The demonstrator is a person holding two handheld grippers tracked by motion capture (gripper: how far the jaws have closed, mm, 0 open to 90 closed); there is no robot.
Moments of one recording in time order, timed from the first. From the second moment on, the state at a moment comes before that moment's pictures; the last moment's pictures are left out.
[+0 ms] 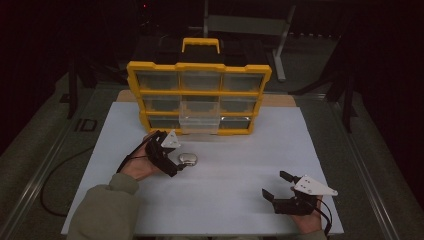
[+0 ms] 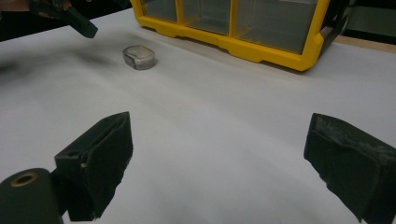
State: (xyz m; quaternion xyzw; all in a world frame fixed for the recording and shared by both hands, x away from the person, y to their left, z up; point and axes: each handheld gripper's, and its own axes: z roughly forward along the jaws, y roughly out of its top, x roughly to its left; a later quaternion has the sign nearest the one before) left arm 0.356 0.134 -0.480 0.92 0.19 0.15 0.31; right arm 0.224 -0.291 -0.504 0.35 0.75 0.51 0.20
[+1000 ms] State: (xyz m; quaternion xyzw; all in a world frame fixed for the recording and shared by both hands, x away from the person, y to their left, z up) left arm 0.371 0.113 -0.513 0.94 0.17 0.08 0.28; right arm 0.225 -0.291 -0.505 0.35 0.76 0.51 0.20
